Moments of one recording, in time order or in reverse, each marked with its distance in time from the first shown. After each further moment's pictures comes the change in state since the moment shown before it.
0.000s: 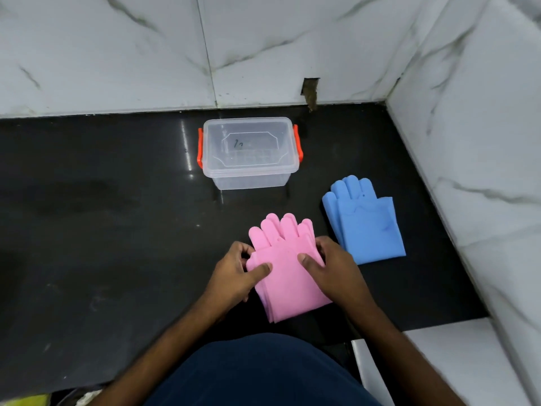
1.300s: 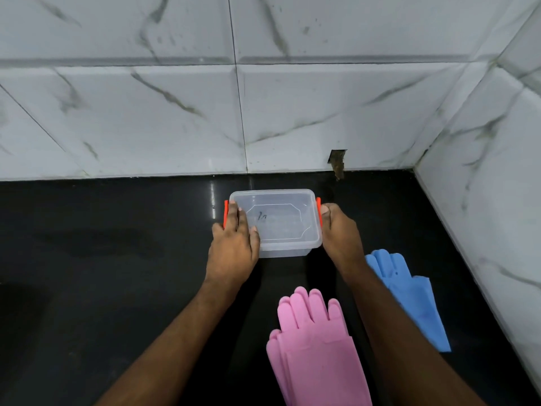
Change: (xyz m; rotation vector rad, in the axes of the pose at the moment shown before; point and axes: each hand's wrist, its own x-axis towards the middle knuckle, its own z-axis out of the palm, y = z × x) left_hand 0.120 0.094 -0.079 0.982 0.509 0.274; right_hand 0.180 -0.098 -0.041 0.139 0.263 -0.123
